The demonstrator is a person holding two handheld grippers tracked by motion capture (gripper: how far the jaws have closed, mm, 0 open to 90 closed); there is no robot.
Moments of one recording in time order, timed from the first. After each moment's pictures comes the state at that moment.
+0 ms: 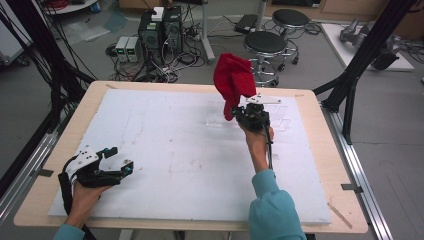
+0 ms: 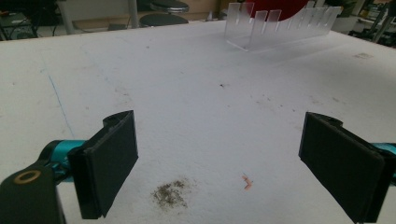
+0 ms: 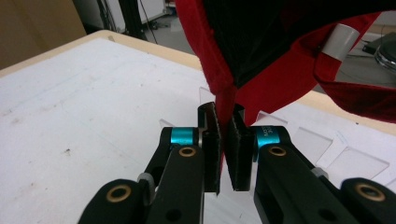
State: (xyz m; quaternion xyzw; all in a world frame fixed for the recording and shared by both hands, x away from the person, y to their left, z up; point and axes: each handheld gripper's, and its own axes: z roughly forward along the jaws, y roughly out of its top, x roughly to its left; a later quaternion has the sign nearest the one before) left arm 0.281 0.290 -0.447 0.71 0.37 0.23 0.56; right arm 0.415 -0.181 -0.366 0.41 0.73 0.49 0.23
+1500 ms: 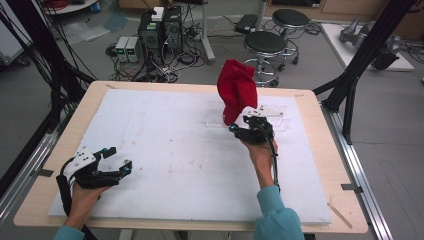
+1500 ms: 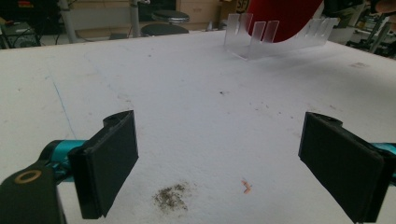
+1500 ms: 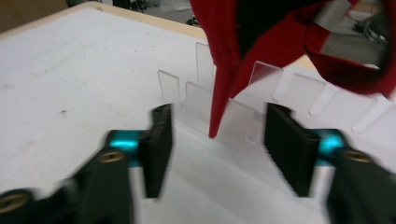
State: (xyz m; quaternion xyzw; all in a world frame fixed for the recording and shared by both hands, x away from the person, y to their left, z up) left arm 0.278 0.293 -0.448 0.69 0.37 0.23 0.57; right arm 0.382 -0.192 -0.381 0.43 0.74 0.46 0.23
